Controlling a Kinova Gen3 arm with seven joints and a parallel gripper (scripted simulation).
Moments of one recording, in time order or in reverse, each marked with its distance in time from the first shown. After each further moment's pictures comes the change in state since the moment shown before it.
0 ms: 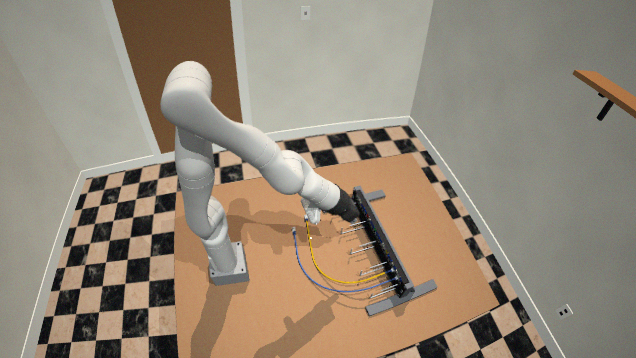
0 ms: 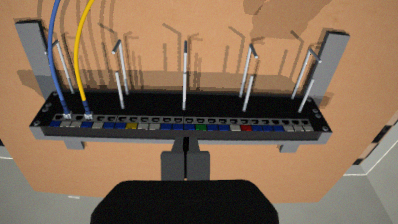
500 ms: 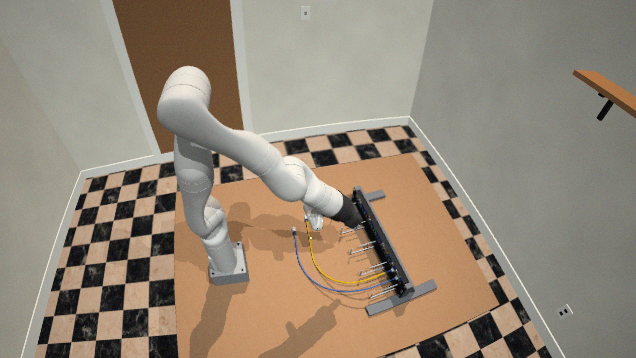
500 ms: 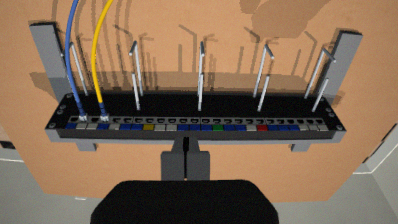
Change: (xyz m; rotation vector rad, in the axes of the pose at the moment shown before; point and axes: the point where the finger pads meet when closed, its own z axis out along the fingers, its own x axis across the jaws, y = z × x) arm -0.024 -0.001 0.000 0.001 -0.009 0.012
